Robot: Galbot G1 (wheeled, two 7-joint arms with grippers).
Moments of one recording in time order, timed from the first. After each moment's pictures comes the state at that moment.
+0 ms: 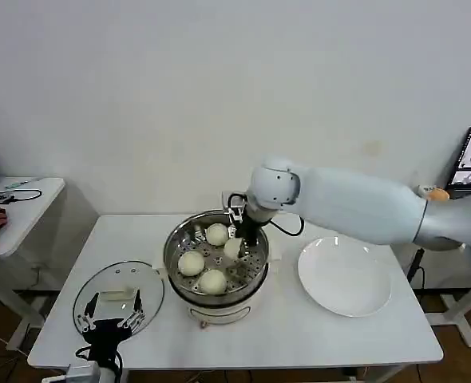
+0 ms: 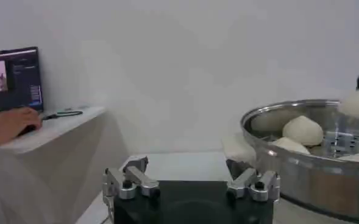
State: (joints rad) left arm 1.73 -1.56 -0.64 -2.26 0.02 0.21 -0.07; right arm 0.45 1.12 -1.17 1.42 0.39 -0.72 -0.95
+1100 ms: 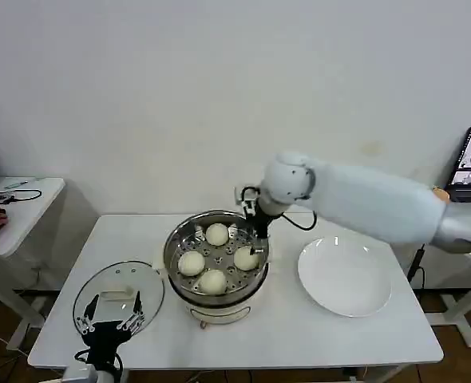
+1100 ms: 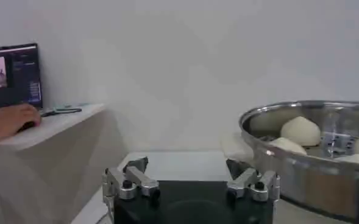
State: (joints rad) left arm 1.76 -1.56 -0.65 -2.30 -0.01 0.22 -0.06; right arm 0.44 0.96 -1.01 1.54 0.38 -0.71 -0.94
